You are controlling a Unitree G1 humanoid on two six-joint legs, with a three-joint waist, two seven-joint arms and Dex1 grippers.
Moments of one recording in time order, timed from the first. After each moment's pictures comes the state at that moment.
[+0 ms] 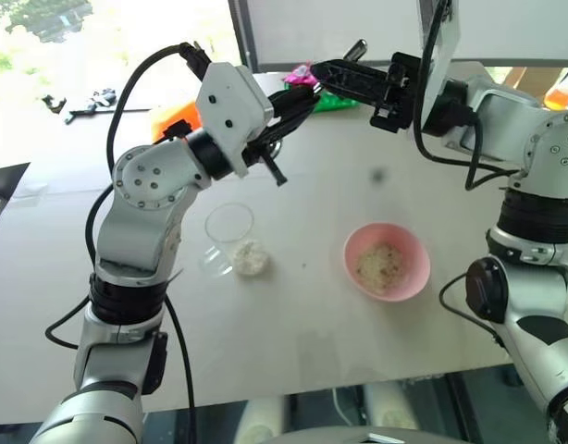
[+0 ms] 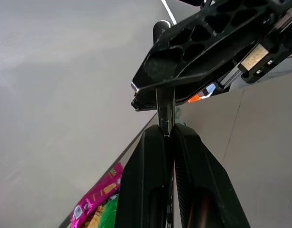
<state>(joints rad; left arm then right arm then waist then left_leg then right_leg) -0.71 0.57 -0.02 -0.36 -0.25 0.30 -0.67 -1.13 -0.32 -0.24 0.01 1.19 1.24 0.23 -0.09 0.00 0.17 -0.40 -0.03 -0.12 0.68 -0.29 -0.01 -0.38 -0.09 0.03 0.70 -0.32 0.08</state>
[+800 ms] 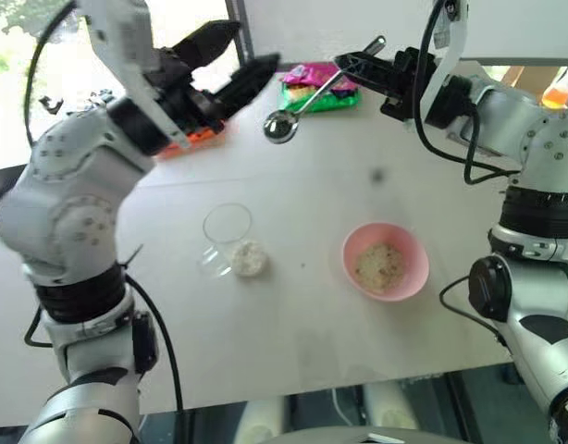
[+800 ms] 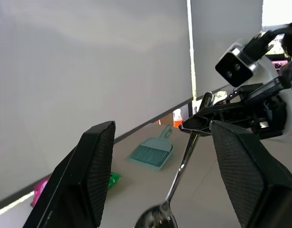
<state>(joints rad) -0.74 0.63 0.40 -0.47 -0.80 0.84 -0.49 -1.17 -0.37 -0.26 0.18 1.06 1.13 0.20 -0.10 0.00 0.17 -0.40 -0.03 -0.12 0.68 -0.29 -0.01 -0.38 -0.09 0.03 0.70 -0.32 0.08</state>
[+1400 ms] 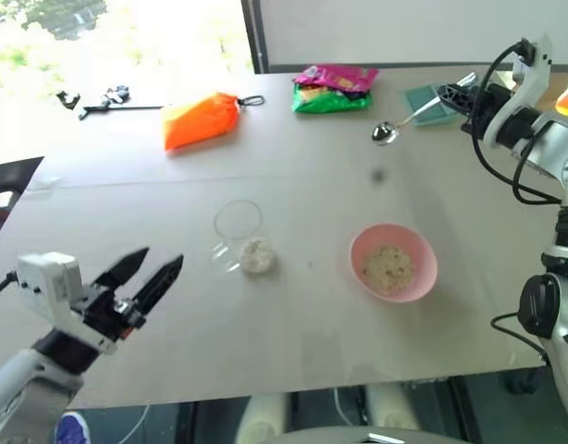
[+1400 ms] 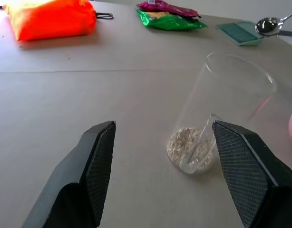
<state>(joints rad) 0.47 0.44 0.80 -0.81 -0.90 0.71 -0.56 -0.98 -0.57 -0.32 0.26 0.80 0.96 0.34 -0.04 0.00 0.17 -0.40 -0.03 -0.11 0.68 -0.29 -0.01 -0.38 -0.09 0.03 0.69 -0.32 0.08</state>
